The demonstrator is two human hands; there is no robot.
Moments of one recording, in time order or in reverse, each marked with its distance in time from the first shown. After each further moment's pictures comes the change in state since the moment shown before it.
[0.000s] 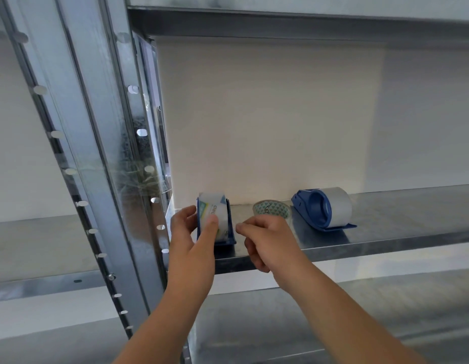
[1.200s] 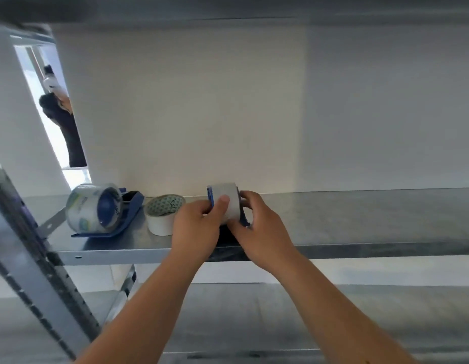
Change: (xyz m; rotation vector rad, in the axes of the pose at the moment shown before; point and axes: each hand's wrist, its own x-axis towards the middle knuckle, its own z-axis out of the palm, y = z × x) left_hand -0.028 -0.001 0.241 0.452 0.015 0.004; right_hand 0.040 0.033 -0.233 -0.441 -0.075 -0.434
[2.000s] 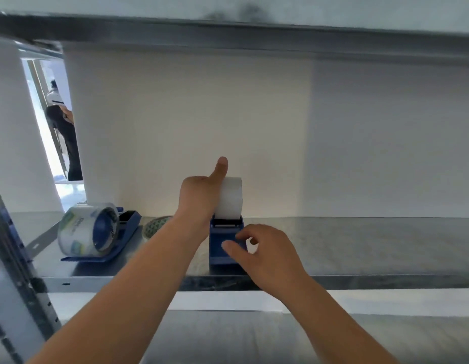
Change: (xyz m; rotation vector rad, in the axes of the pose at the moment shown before) left_hand 0.069 0.066 -0.007 -0.389 -0.006 -0.238; right_hand 0.013 -0.002 -0.002 -0.314 -0.002 0.017
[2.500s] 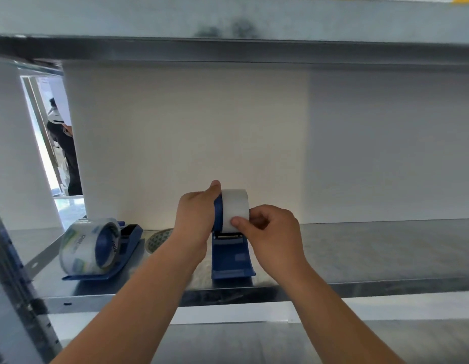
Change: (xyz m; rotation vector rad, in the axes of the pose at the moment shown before) left_hand -0.001 -0.007 -0.014 -0.137 -0.033 -0.059; right_hand 0.028 -0.023 -0.008 0.337 0.291 0.011
